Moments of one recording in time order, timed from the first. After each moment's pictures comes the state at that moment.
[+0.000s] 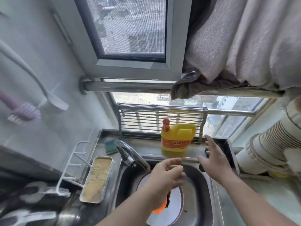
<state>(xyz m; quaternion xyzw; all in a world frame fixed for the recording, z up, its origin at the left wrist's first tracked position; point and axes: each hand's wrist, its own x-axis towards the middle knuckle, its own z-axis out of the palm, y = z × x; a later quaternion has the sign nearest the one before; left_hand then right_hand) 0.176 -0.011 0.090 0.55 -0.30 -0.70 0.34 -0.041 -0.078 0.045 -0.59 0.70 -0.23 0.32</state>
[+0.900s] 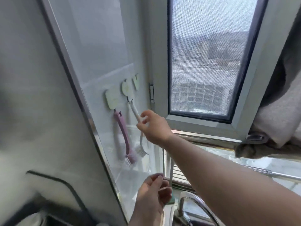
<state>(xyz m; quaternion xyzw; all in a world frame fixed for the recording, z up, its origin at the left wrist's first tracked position) 0.422 -0.010 0.218 0.47 -0.11 -0.57 0.67 0.407 -0.173 0.330 -0.77 0.43 -0.34 0.32</state>
